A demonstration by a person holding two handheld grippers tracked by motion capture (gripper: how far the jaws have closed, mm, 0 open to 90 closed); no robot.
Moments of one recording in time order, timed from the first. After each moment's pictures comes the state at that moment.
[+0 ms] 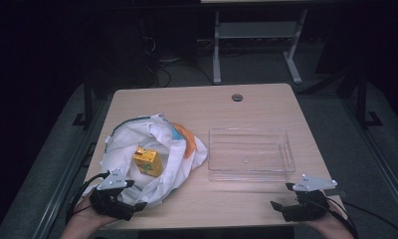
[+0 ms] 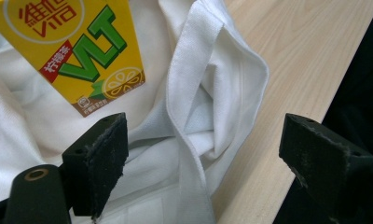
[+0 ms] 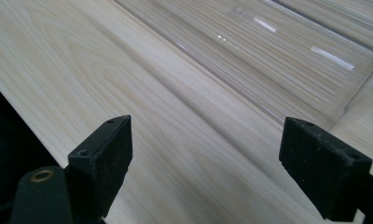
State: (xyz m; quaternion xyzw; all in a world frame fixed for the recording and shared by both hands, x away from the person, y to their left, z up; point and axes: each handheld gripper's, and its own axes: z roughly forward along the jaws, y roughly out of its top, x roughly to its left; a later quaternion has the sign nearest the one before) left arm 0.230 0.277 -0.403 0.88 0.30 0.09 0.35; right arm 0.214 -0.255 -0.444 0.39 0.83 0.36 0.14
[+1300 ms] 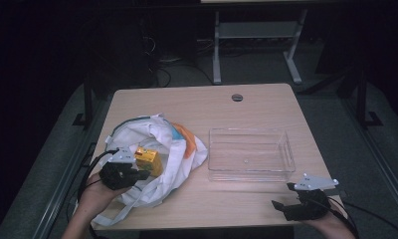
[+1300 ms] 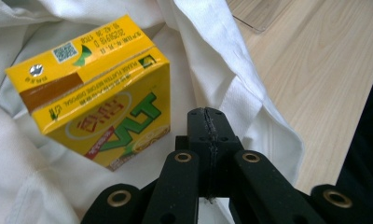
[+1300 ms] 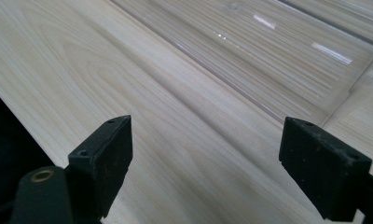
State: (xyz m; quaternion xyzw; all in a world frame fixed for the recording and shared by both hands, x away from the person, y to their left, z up) left arm 0.283 0.259 -0.383 0.89 0.30 0.08 0.34; right arm 0.216 -0.259 -0.446 0.40 0.83 0.36 0.13
